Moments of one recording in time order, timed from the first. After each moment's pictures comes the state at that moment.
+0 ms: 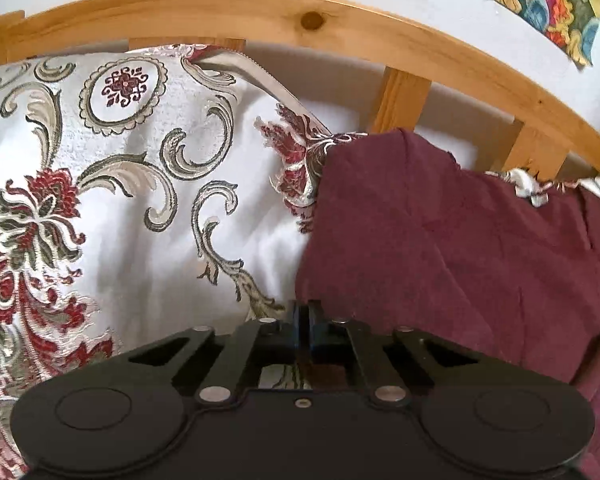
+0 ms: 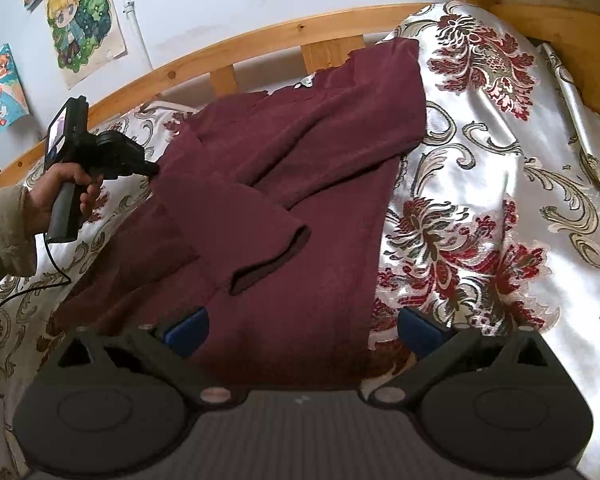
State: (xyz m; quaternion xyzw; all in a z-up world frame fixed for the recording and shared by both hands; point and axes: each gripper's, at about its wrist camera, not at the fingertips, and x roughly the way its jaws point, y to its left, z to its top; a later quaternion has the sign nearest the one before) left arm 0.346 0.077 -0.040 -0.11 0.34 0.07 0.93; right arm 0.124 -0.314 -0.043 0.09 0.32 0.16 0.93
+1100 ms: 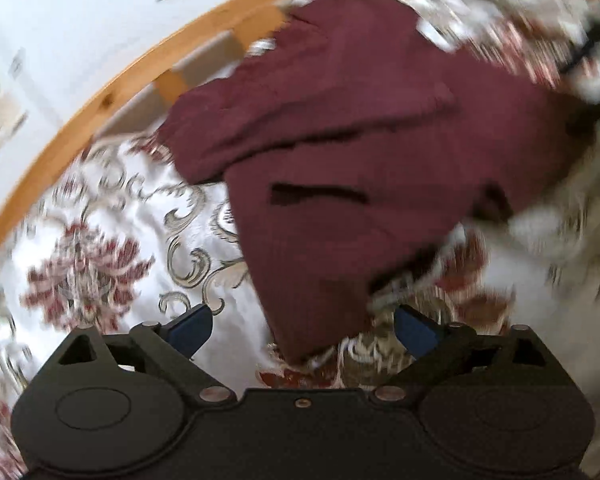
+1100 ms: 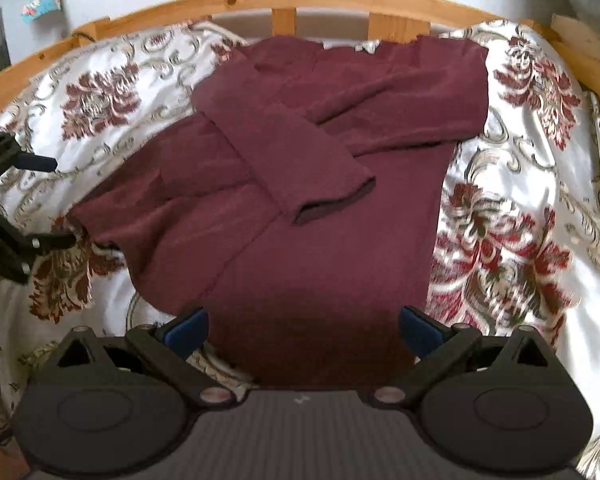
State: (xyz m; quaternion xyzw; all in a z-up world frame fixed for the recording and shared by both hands) left arm 0.071 -0.006 -0.080 0.33 0.33 -0.11 0.88; right arm 0.086 -0.244 -0.039 -0.05 0.37 0.15 0.91
